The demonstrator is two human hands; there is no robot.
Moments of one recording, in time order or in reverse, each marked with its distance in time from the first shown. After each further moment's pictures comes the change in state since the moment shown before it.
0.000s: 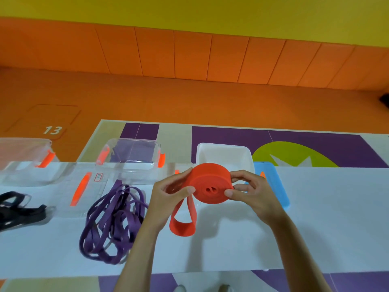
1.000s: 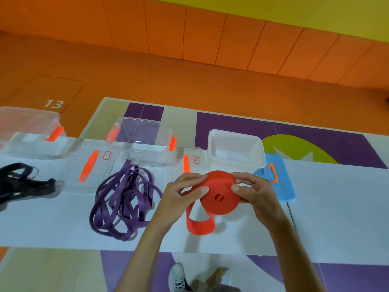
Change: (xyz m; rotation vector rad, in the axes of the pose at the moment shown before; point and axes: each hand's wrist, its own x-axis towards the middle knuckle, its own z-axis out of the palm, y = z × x) left_hand -0.033 -0.024 -0.039 0.038 -0.083 -0.168; right_hand -0.011 0.015 0.052 0.074 0.044 0.174
